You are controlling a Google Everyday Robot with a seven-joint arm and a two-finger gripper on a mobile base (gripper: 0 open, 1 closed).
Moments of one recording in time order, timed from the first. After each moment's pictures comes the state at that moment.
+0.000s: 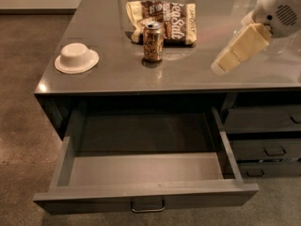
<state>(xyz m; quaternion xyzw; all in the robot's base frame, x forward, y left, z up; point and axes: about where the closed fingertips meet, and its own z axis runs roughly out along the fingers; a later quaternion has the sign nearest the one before) 0.521 -0.179 1.000 -0.46 0.83 0.09 0.29</state>
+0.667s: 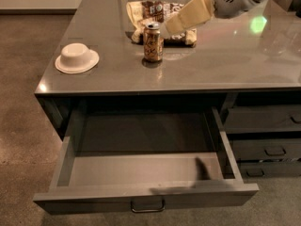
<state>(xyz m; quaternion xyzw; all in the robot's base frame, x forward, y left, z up) 0.585 -0.092 1.024 -0.34 0.85 0.19 0.36</state>
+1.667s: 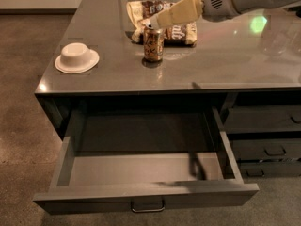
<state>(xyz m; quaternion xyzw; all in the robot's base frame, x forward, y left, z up) 0.621 -0.076 1.020 -0.31 0.82 0.24 0.42</state>
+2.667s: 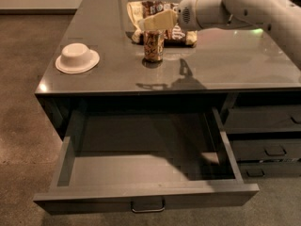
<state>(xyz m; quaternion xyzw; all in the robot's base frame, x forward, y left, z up) 0.735 -0.051 0.968 -0.26 0.80 0.24 0.49</state>
